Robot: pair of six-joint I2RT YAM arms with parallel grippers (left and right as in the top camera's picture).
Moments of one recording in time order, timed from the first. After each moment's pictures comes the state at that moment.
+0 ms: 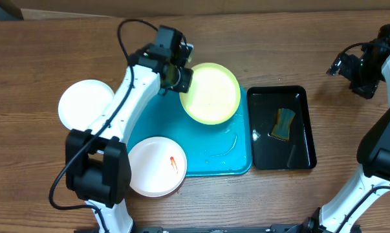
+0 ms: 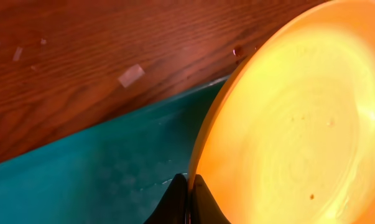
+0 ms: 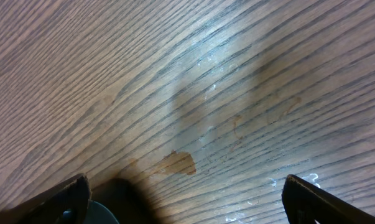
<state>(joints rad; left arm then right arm) -0.32 1.93 1.62 -0.85 0.12 -0.03 -0.37 2.11 1.79 -1.02 -0.20 0.23</state>
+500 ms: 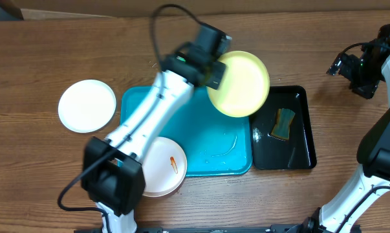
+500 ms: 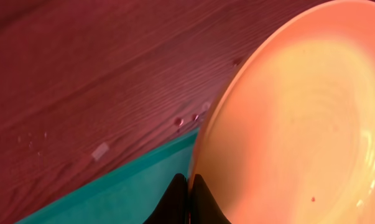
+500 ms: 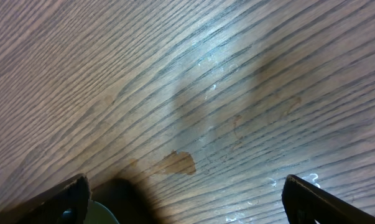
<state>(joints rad) -0.57 1.93 1.74 -0.76 -0.13 -0.08 -0.37 2.11 1.79 -1.02 -0.20 0.23</state>
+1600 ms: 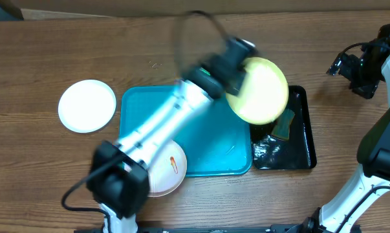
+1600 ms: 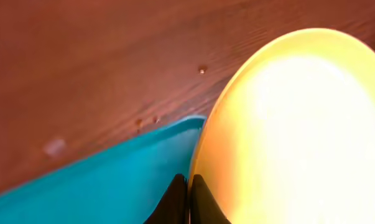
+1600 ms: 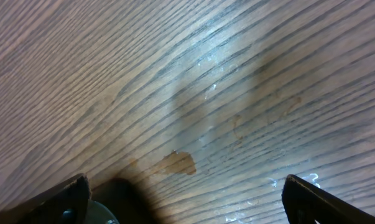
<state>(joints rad) -0.60 1.93 1.74 -0.75 -0.05 -0.26 -0.37 2.11 1.79 -1.02 -0.20 0.23</state>
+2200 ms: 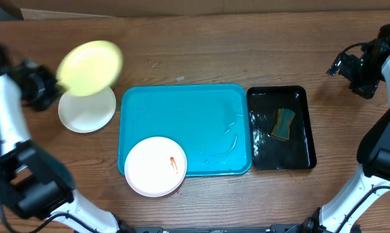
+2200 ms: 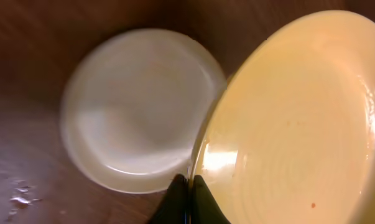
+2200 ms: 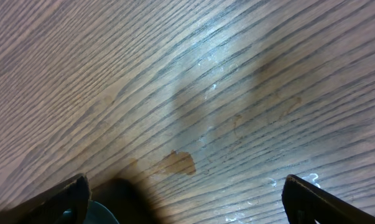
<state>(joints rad) 0.61 1.93 1.73 -1.10 0.43 -0.36 -0.37 2.11 1.79 -1.02 -0.20 0.23</state>
